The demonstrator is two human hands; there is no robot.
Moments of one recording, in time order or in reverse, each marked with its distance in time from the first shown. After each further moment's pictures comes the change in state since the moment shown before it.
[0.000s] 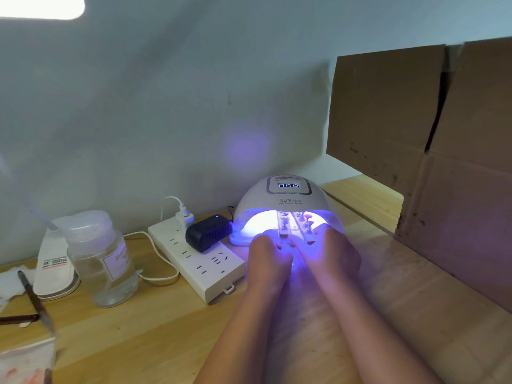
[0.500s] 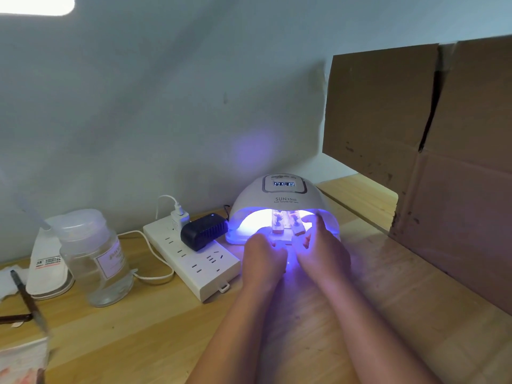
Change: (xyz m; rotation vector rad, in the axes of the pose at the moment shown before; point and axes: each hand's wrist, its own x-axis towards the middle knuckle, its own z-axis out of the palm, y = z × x) left_hand 0.002 0.001 0.000 -0.003 -0.014 -0.077; right_hand -0.002 0.005 0.003 0.168 -0.052 -0.122
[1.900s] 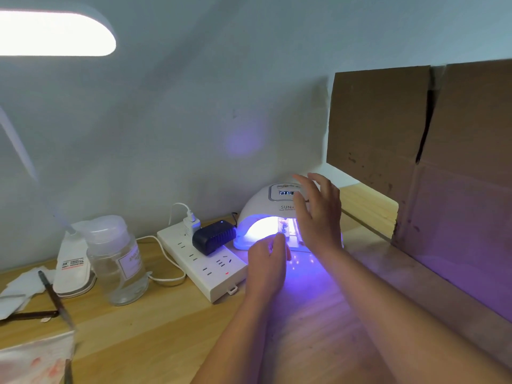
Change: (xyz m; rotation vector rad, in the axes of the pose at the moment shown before) left_hand -0.019 0.009 -0.015 -0.360 0.014 0.122; right_hand 0.030 -0.043 -0.021 0.279 0.375 -0.340
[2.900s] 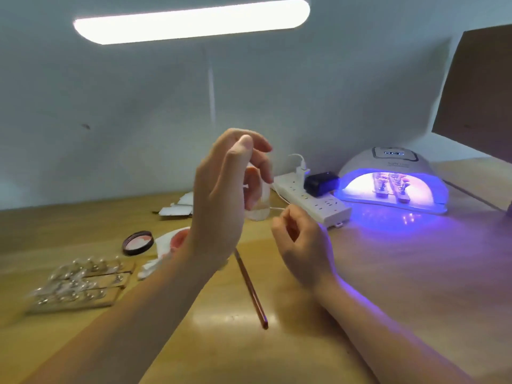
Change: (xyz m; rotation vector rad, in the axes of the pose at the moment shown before) left_hand -0.131 0.110 -0.216 -0.159 0.170 0.450; right_hand -0.165 -0.172 0.025 0.472 -0.384 0.019
